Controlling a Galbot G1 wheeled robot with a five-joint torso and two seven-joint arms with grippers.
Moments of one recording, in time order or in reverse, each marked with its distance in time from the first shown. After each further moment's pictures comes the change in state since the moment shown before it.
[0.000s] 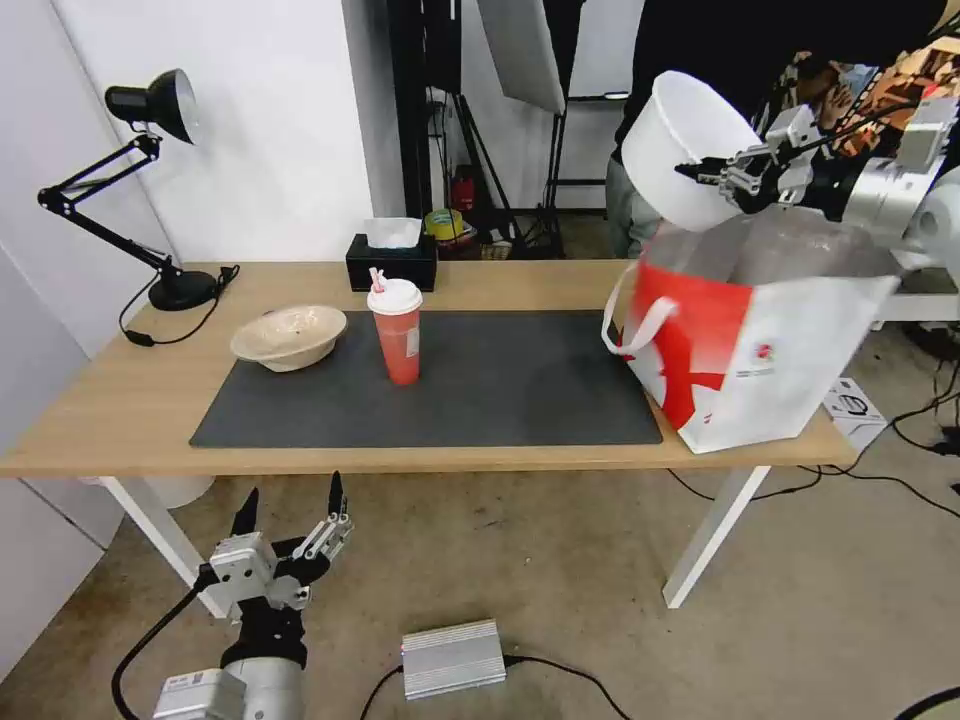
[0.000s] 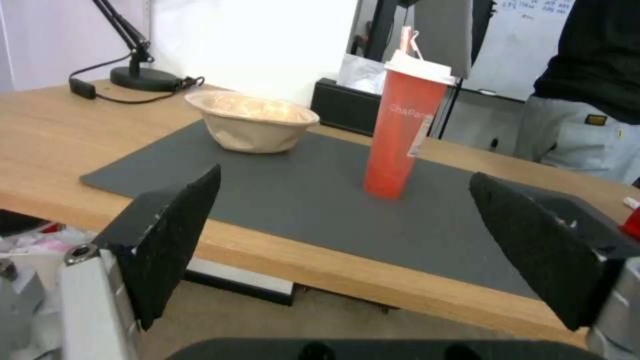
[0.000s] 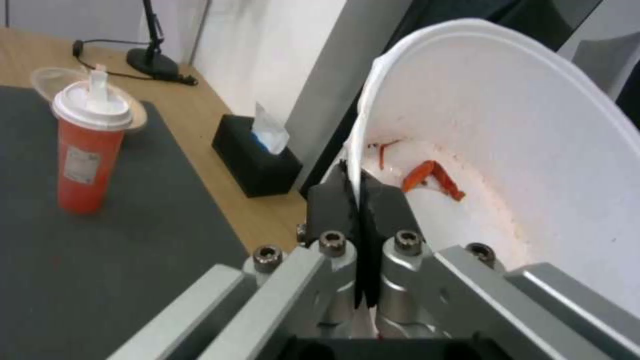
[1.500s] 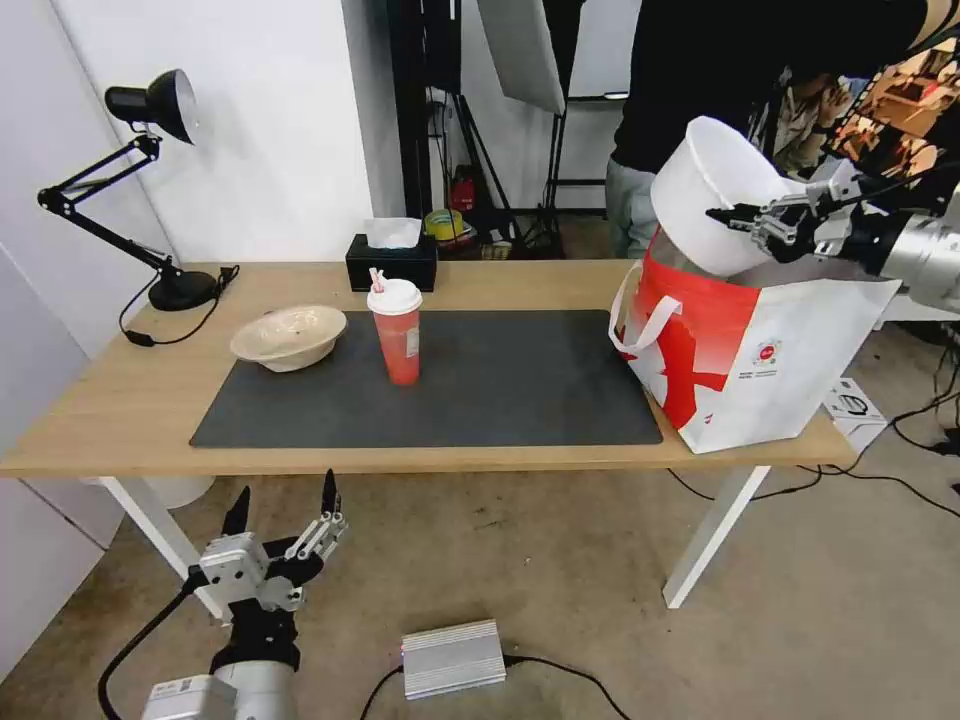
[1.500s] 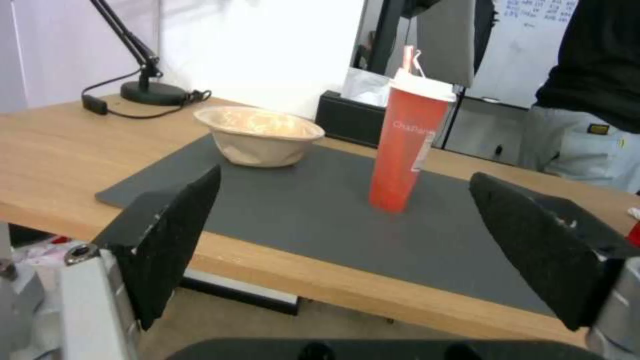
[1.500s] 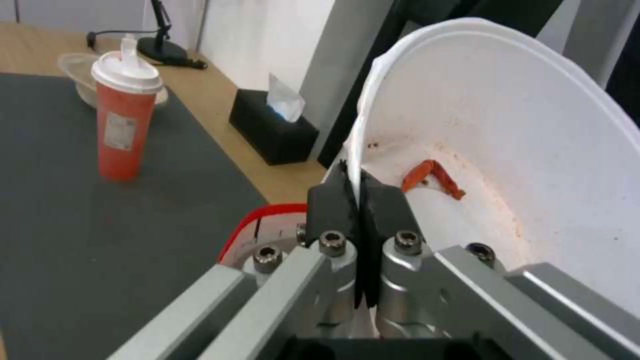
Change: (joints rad) left arm 0.020 0.000 -0.009 -0.034 0.005 -0.005 -0.004; right arm -0.345 -0.101 0.244 0.151 0.058 -0.007 0.020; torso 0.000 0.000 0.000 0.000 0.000
